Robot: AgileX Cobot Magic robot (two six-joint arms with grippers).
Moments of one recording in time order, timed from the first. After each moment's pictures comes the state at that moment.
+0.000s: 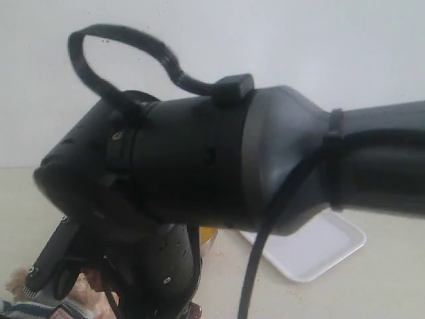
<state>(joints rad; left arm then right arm) 0.30 1.28 -0.41 -1.09 1.07 1.06 1.16 1.87 -1.54 -0.34 1.21 -0.09</state>
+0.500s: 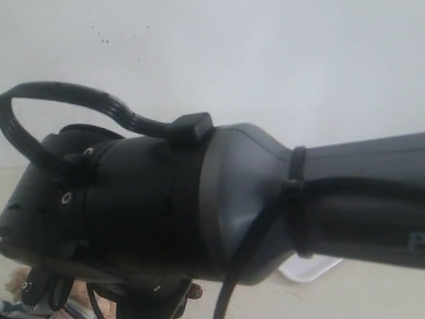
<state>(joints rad) 0.30 1.28 -0.41 -1.09 1.07 1.06 1.22 1.90 -1.54 -0.54 1.22 0.00</state>
